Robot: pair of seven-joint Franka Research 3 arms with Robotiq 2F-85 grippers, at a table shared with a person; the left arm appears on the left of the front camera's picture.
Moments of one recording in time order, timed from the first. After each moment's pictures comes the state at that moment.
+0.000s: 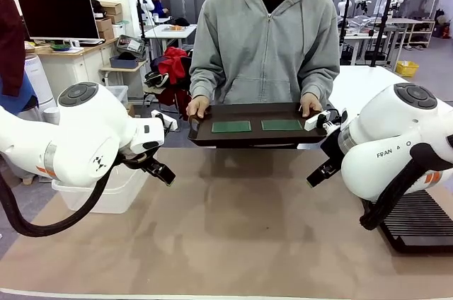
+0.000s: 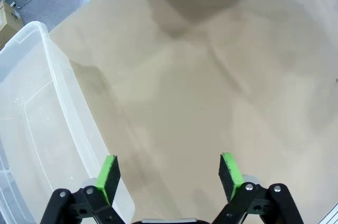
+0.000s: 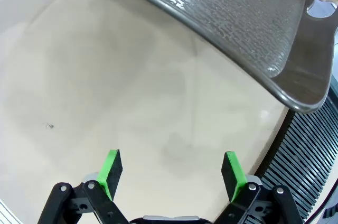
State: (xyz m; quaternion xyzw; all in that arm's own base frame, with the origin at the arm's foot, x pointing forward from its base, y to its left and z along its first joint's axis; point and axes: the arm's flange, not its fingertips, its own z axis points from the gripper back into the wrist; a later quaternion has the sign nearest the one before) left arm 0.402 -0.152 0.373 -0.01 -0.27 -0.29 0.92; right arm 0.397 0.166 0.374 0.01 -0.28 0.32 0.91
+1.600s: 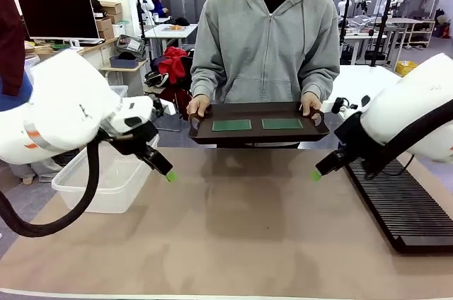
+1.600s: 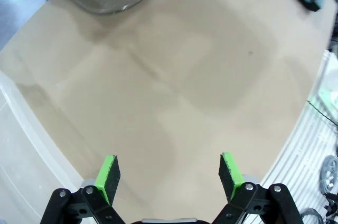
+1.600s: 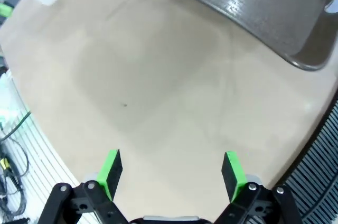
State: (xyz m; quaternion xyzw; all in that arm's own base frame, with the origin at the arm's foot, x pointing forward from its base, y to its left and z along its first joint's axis) left arm 0.386 -0.142 0.433 -0.17 -0.21 -0.39 0.88; right arm 0.370 0.137 0.431 0.16 -0.22 0.33 0.90
